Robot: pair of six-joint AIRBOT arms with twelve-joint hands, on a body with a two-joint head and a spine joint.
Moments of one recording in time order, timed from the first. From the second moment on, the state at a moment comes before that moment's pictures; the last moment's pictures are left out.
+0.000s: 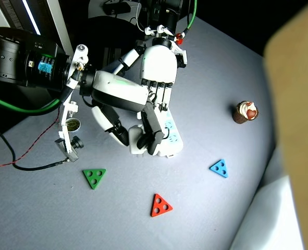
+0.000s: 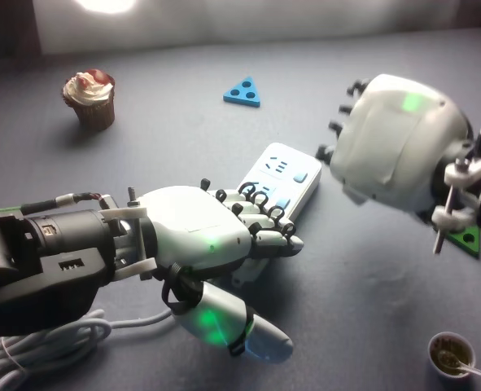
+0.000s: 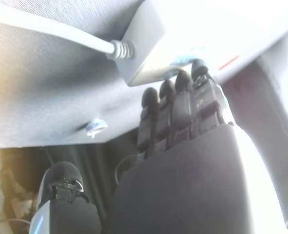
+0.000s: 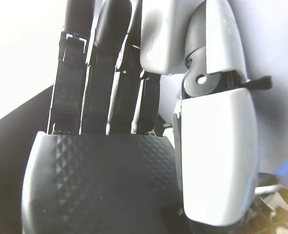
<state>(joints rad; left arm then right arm) 0.70 -1.10 0.98 0.16 -0.21 0.87 -0.30 -1.08 0.87 0.66 0.50 -2.47</state>
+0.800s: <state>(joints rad) 0.70 -1.10 0.98 0.16 -0.21 0.87 -0.37 -1.09 0.84 0.66 0.50 -2.49</state>
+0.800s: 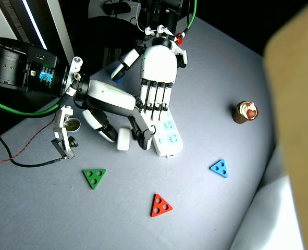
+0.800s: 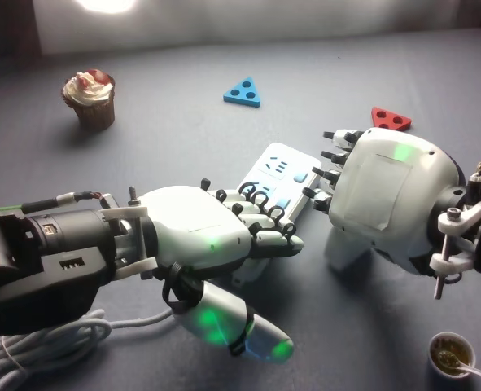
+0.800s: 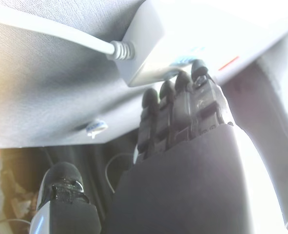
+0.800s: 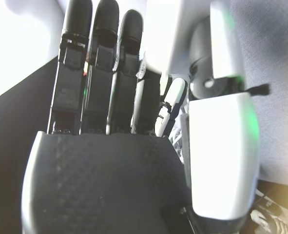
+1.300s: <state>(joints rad) 0.69 -1.10 0.98 0.16 -0.20 0.87 -0.25 -0.89 0.64 0.89 0.40 -2.37</state>
